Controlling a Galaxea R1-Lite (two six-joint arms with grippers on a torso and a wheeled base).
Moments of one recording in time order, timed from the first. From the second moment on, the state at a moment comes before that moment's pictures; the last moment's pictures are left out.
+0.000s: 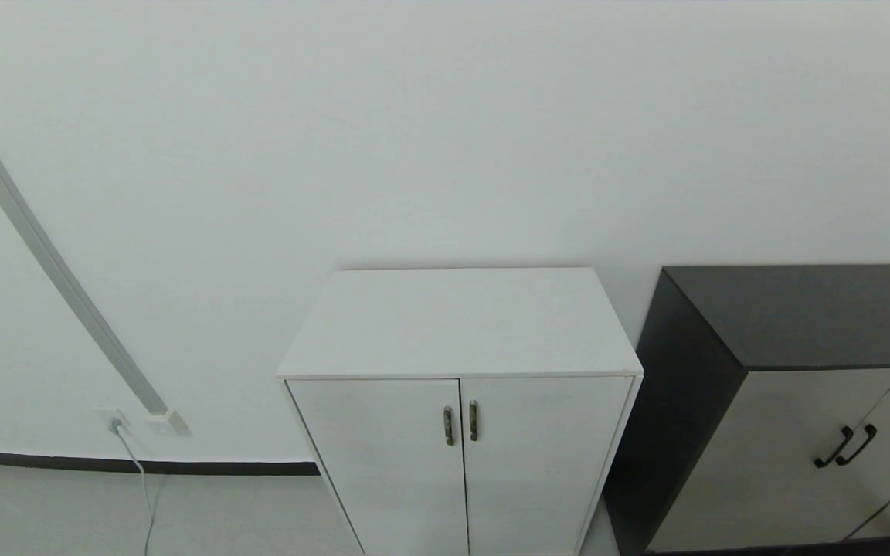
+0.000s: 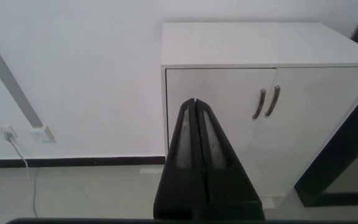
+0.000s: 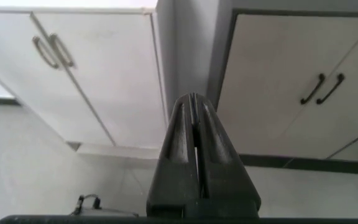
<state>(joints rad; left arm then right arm) 0.00 0.00 0.00 0.00 0.01 0.00 0.08 0.20 0.00 0.00 0.00 -0.01</state>
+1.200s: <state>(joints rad) 0.00 0.00 0.00 0.00 0.01 0.00 0.00 0.00 0.00 0.00 -0.01 0.07</state>
